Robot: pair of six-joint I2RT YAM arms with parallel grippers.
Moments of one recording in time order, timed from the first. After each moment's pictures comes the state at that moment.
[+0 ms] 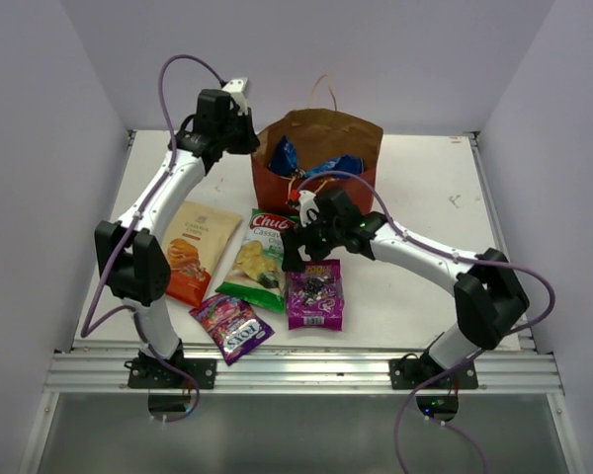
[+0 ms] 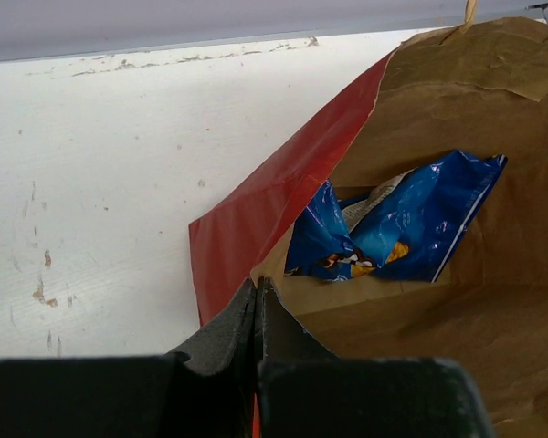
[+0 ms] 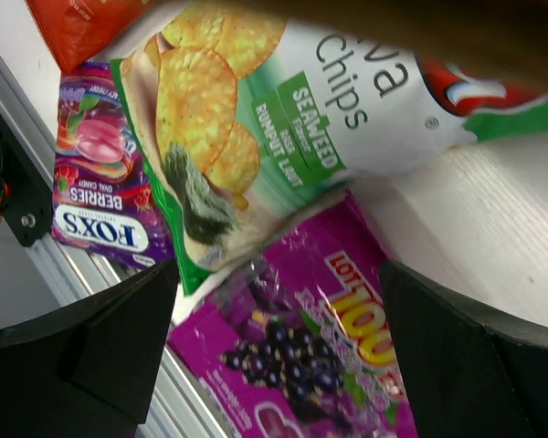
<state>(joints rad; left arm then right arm) -0.30 1.85 1.78 -0.46 0.15 -0.25 0.73 1.56 1.12 -0.38 -0.35 0.18</state>
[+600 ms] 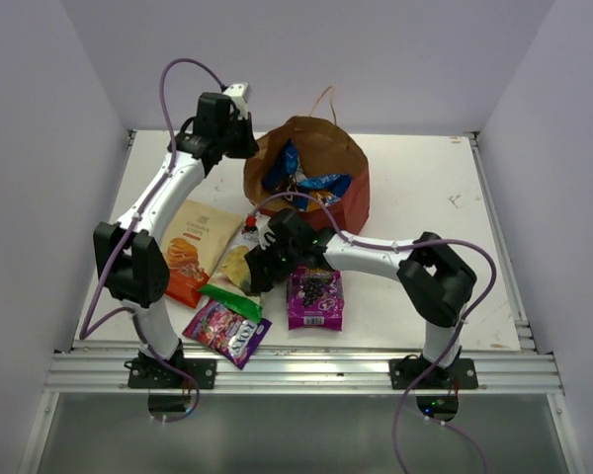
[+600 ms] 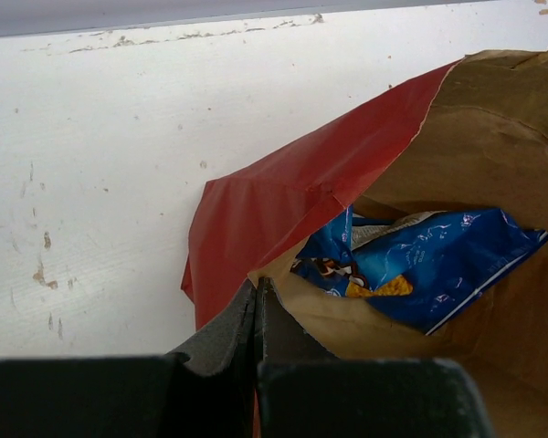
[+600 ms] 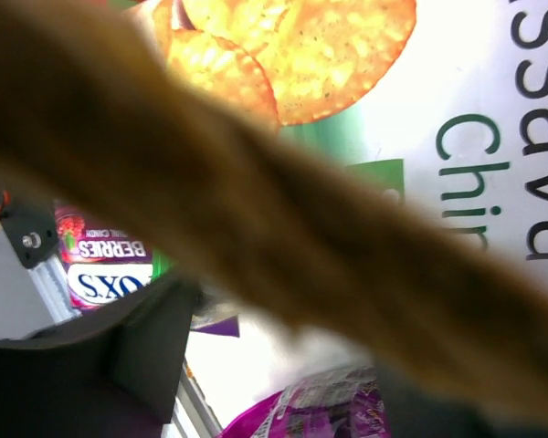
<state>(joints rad) -0.30 1.83 1.75 -0.49 0.15 -0.25 0.92 1.86 1.23 -0.20 -0.35 0.25</state>
